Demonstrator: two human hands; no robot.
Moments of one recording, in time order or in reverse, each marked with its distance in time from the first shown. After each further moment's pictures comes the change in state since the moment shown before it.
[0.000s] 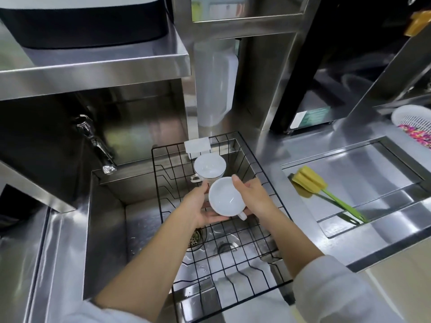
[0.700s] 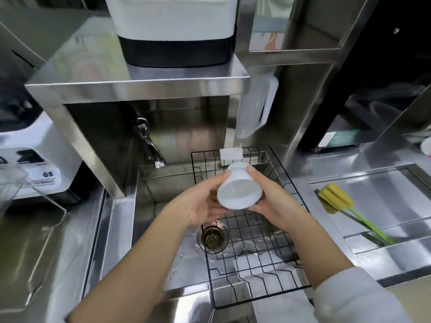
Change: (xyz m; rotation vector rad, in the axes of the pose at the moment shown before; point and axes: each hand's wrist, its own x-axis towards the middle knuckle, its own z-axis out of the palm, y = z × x) left_hand -0.080 0.033 -0.060 0.360 -0.175 0.131; right_hand -0.052 -0.046 0.017 0.366 -0.374 -0.110
